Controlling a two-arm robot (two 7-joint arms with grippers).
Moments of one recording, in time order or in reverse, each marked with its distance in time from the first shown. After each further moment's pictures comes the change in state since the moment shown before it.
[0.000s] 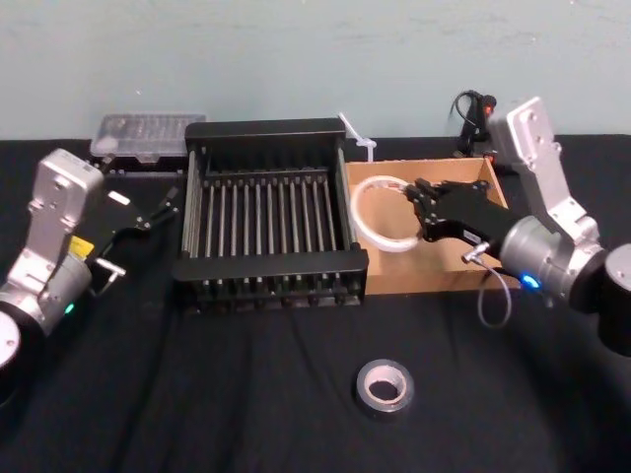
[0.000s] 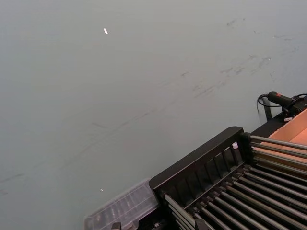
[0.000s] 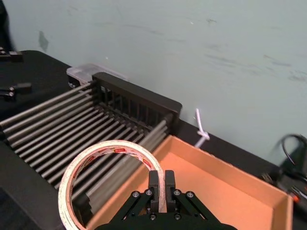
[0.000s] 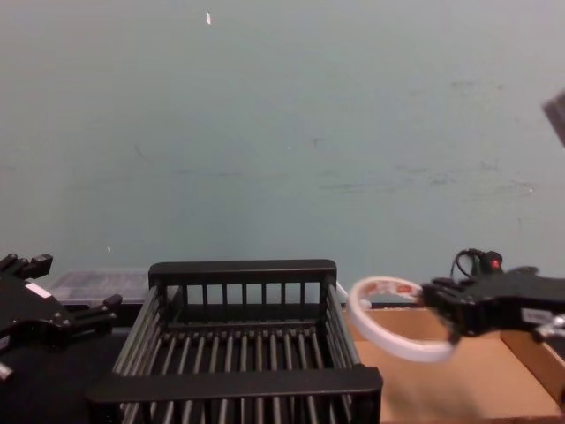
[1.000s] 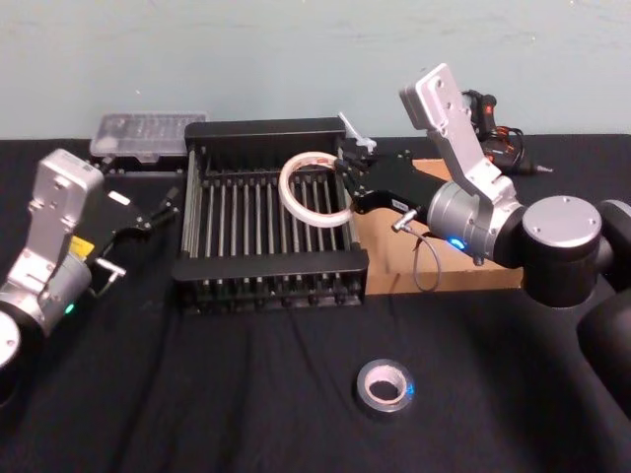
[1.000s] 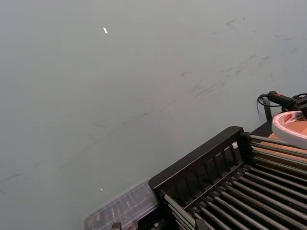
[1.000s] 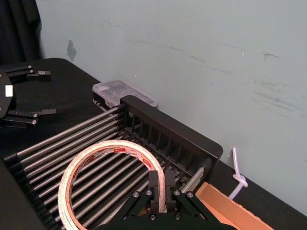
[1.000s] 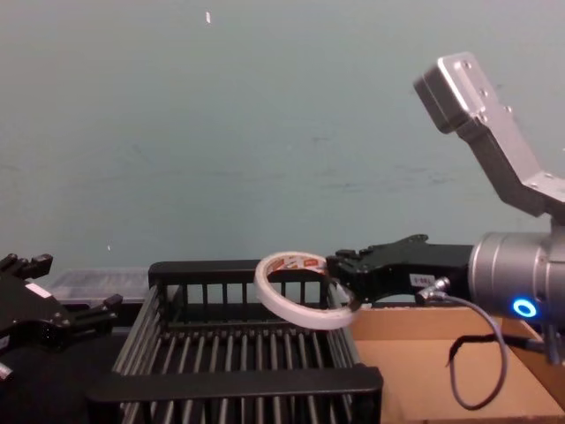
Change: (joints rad) left arm 0.000 0.000 0.000 0.000 0.000 0.000 0.000; right arm 0.192 -0.123 -0.115 0.188 -0.069 -0.046 0.052
